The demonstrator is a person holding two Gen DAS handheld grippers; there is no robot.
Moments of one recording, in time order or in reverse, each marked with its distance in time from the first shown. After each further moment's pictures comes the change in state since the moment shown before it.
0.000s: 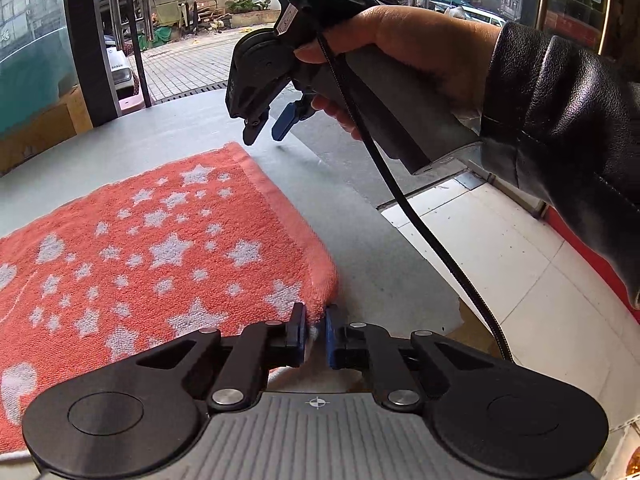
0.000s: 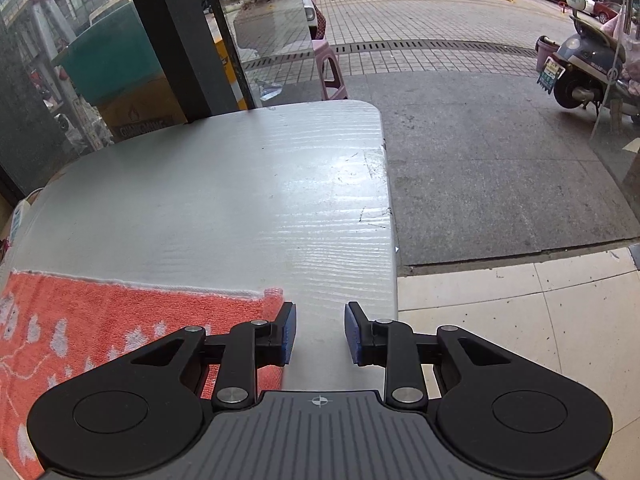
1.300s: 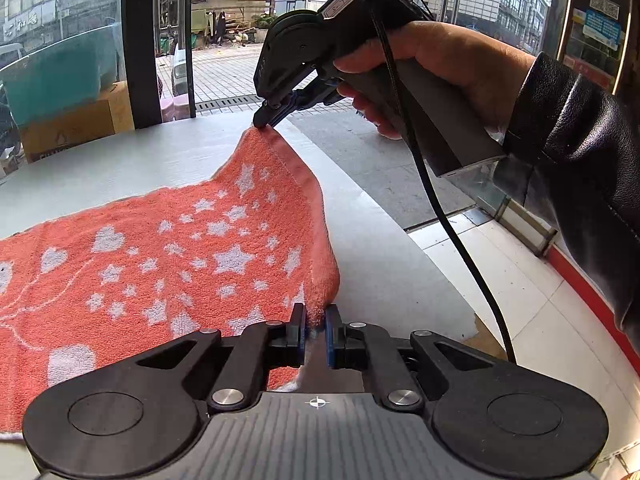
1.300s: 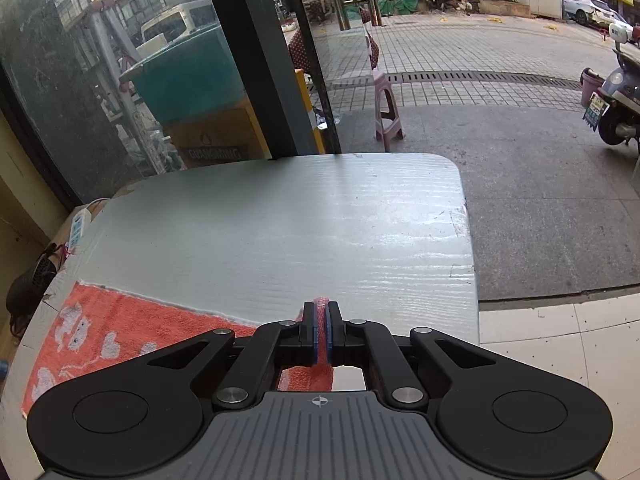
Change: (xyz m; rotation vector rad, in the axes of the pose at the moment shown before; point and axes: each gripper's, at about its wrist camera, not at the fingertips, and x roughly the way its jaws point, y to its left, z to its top) left arm -0.050 0.049 -0.012 -0.109 -0.096 0.033; right arm -0.040 0.057 0.014 -0.058 -0.121 0.158
